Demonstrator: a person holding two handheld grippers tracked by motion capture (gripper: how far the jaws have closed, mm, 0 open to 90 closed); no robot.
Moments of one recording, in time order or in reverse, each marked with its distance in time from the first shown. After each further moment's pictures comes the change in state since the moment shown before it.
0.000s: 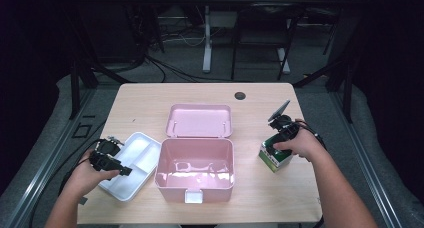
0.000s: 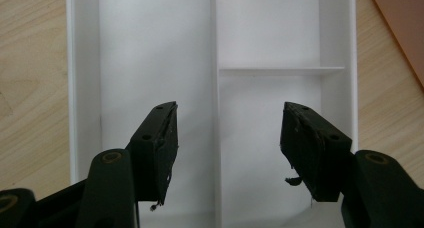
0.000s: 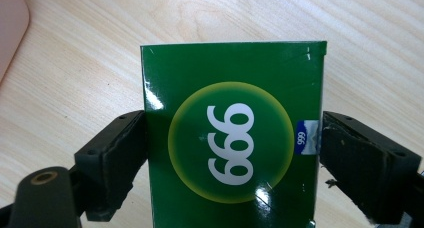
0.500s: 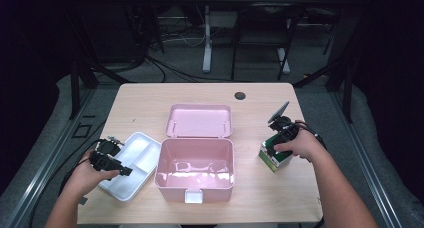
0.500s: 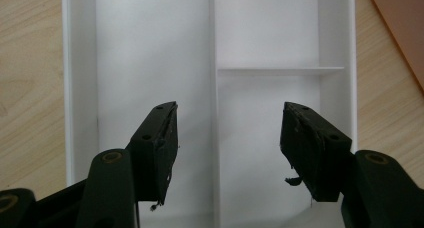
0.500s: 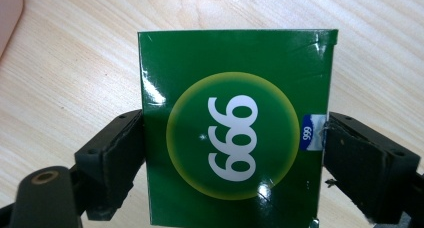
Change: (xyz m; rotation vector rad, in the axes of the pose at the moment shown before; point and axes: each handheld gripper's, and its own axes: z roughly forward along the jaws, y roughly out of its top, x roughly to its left) left arm 0.001 0.000 0.001 -0.001 -0.010 -0.001; right arm 0.000 -0.001 0.003 0.026 -0.001 -0.020
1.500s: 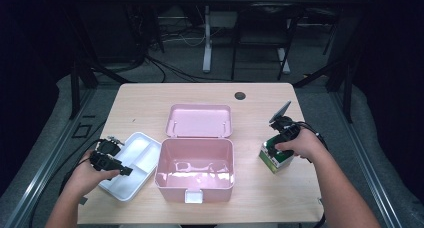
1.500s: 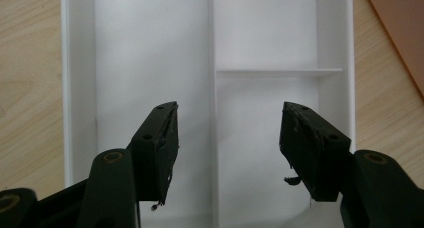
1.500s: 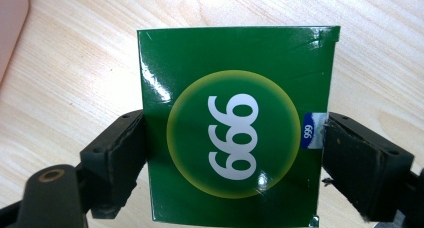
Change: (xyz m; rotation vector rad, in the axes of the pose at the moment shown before) left arm 0.000 0.000 0.000 -0.003 -0.004 -0.003; right arm -0.002 -0.002 -0.002 0.021 0.032 0.043
